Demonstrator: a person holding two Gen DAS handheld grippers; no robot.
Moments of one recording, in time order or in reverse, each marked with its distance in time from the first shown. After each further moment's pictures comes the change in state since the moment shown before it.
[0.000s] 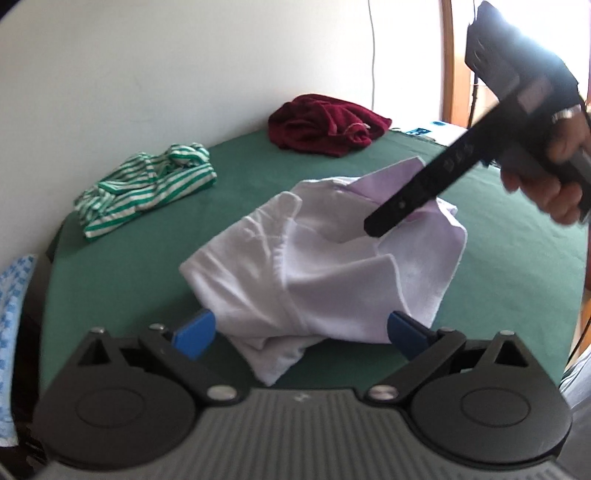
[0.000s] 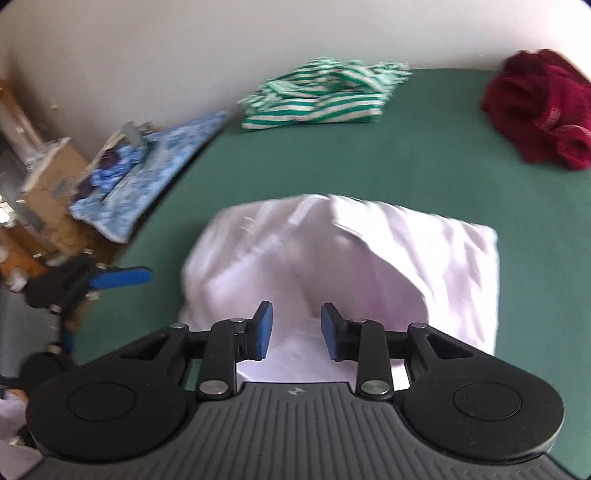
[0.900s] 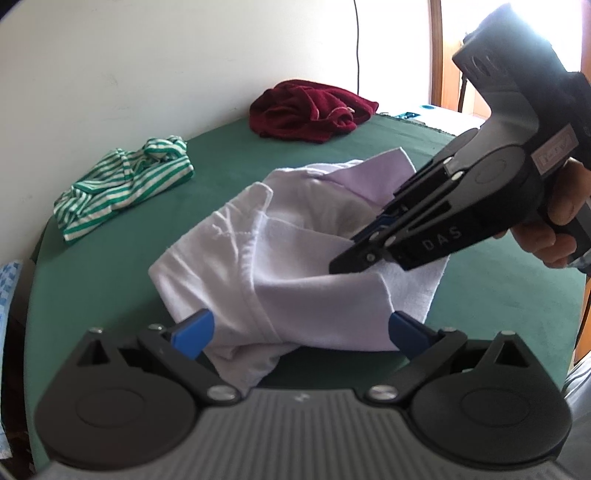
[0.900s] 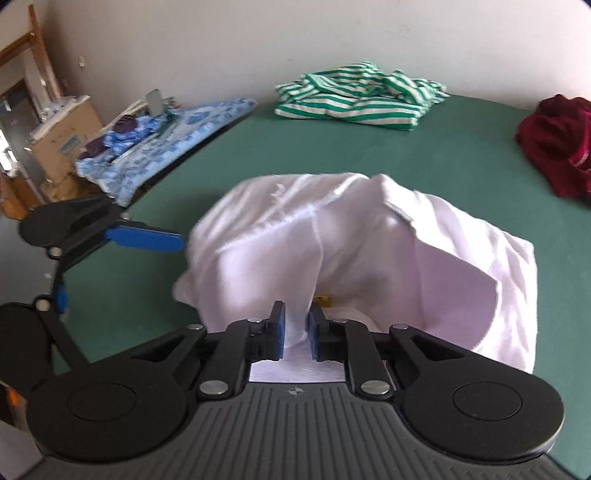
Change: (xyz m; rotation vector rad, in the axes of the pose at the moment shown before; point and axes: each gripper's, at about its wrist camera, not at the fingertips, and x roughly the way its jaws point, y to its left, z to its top) left arm 0.021 -0.012 0.004 0.037 0.042 -0.003; right arm 0.032 0.020 -0.017 -0.170 -0.028 0.009
